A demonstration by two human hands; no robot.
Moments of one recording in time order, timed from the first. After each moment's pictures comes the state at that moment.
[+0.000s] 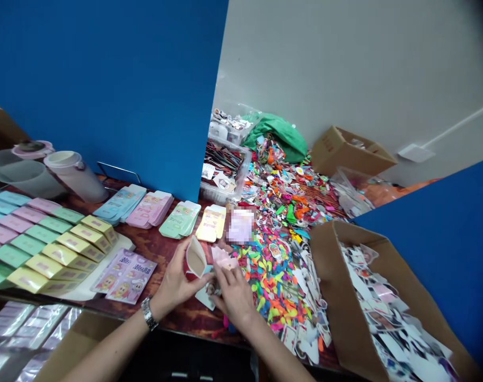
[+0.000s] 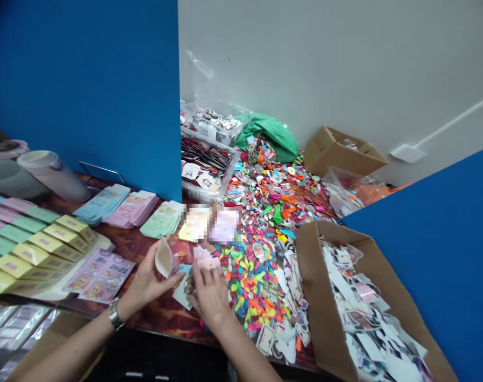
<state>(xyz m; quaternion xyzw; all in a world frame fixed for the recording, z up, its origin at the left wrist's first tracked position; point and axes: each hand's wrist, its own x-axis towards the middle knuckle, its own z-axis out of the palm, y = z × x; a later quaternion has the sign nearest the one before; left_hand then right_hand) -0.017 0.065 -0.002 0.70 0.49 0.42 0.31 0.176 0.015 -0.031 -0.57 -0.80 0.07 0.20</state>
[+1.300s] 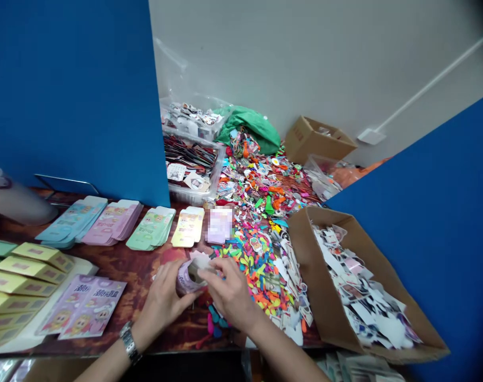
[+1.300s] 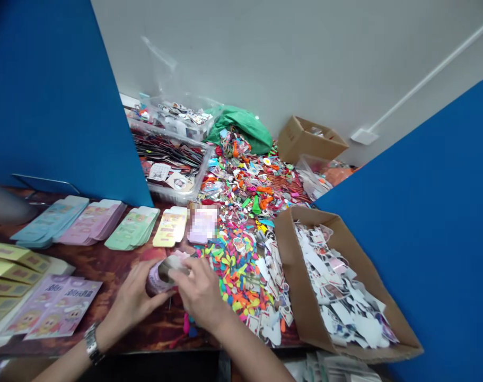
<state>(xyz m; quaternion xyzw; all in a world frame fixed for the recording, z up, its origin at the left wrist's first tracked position) 0.003 0.062 -0.024 0.82 0.44 0.33 0.19 0.200 0.026 0.038 -0.49 -0.78 0.06 0.37</state>
